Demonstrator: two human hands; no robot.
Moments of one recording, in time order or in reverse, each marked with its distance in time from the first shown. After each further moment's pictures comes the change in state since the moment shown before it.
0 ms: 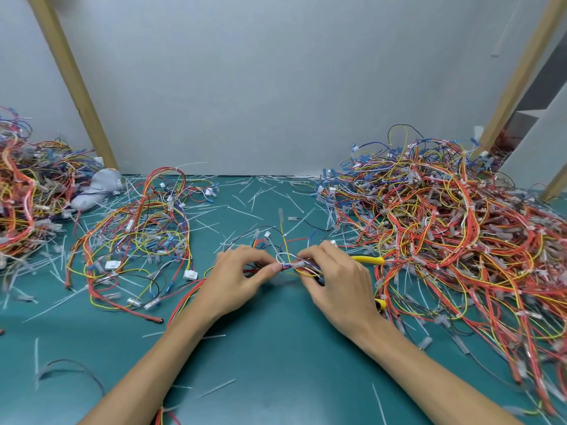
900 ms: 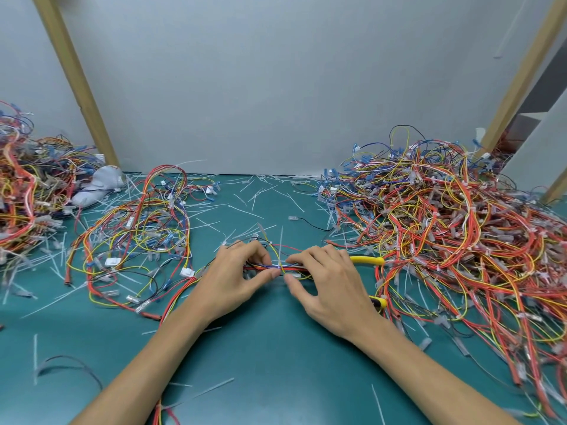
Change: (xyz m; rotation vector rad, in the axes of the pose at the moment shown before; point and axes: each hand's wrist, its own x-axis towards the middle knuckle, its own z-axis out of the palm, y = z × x) left_hand -0.005 -0.001 -0.003 0.078 0.061 0.102; right_hand -0.001 -0.002 0.003 -0.039 -0.200 -0.046
